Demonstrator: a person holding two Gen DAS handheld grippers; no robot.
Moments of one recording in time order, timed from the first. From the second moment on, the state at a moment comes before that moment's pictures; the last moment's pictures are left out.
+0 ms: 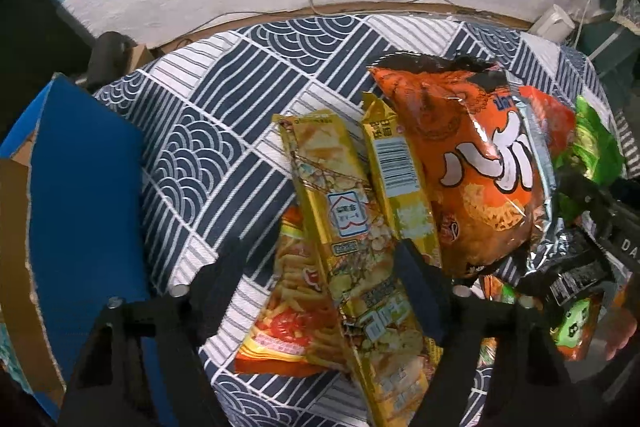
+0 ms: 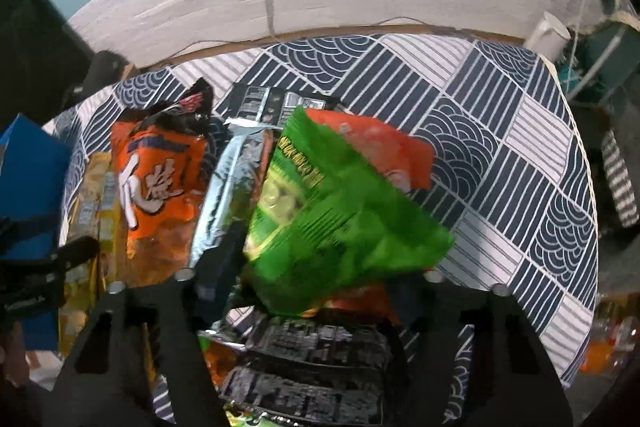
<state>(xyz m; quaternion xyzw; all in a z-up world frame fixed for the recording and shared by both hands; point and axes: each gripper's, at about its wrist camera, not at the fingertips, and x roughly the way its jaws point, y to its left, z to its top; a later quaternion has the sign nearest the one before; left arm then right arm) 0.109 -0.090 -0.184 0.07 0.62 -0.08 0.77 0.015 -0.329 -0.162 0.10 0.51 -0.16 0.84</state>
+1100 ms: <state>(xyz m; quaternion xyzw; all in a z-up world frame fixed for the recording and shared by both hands) 0.105 -0.086 -0.199 0.05 0.63 -0.11 0.76 0.008 -0.334 -0.160 0.04 0.54 -0.14 0.83</state>
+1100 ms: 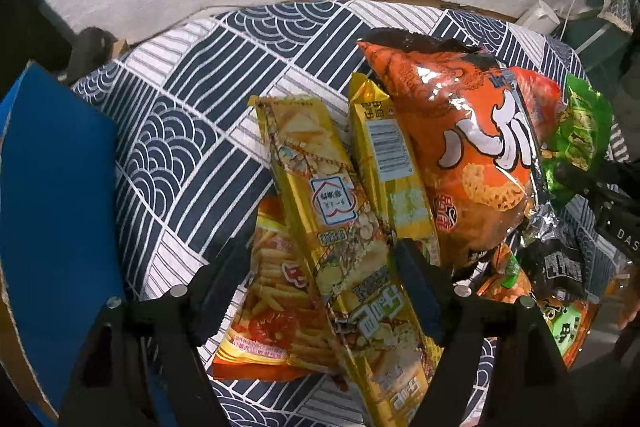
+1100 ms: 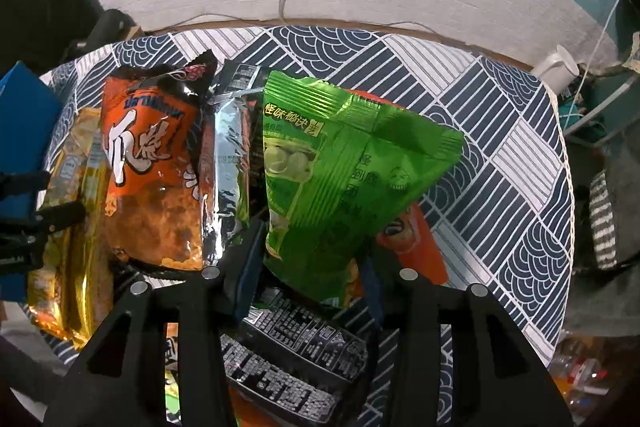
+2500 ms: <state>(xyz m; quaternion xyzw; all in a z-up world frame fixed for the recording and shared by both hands) 0.063 -0.062 -0.133 0.09 0.55 -0.14 0.82 -0.008 -0.301 -0.106 -0.02 0.49 -0.12 0.86</state>
